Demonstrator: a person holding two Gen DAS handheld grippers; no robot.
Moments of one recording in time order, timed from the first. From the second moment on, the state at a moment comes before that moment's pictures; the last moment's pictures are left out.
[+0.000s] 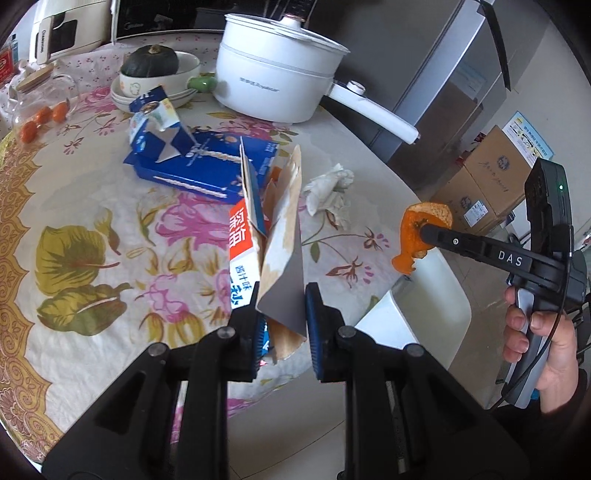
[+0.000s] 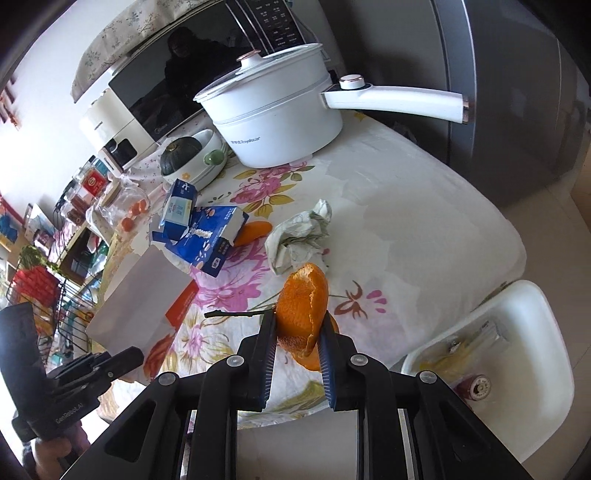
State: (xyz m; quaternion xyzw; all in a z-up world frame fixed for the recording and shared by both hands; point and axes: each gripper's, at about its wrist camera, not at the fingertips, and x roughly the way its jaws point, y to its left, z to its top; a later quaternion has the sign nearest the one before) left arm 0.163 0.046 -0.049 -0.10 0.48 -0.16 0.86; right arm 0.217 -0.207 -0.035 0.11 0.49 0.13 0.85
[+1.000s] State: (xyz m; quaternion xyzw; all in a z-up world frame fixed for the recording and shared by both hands) left arm 0.159 -0.181 -0.082 -0.04 0.51 -0.32 0.80; right arm 0.158 -0.392 -0.045 0.15 0.52 0.00 0.84
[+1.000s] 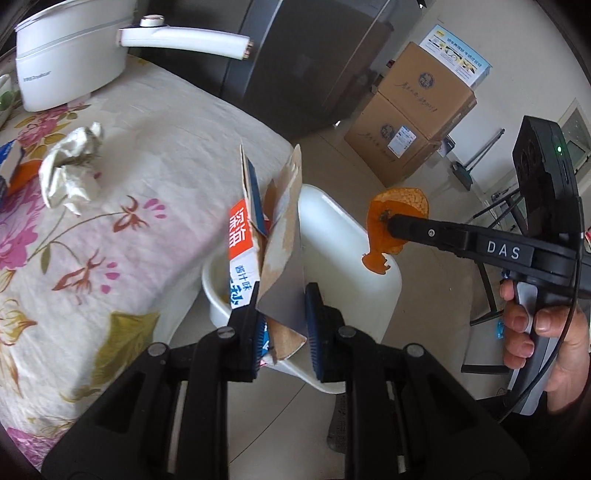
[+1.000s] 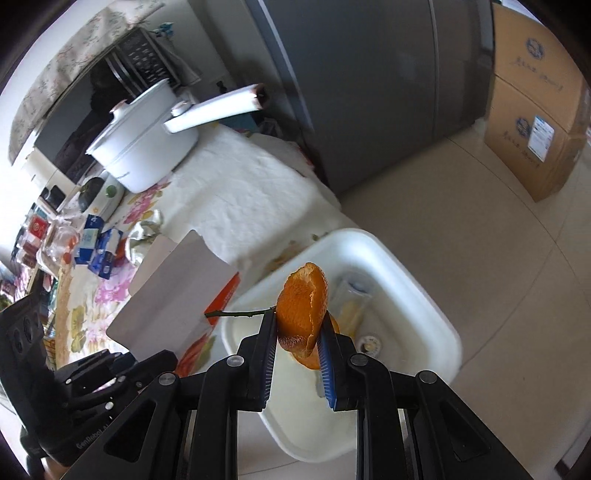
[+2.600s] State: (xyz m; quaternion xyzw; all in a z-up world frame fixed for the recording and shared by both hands) left arm 0.162 -0.072 -0.038 -0.02 0.49 -0.14 0.86; right arm 0.168 -0.372 -0.045 0.14 0.53 -0.01 0.83
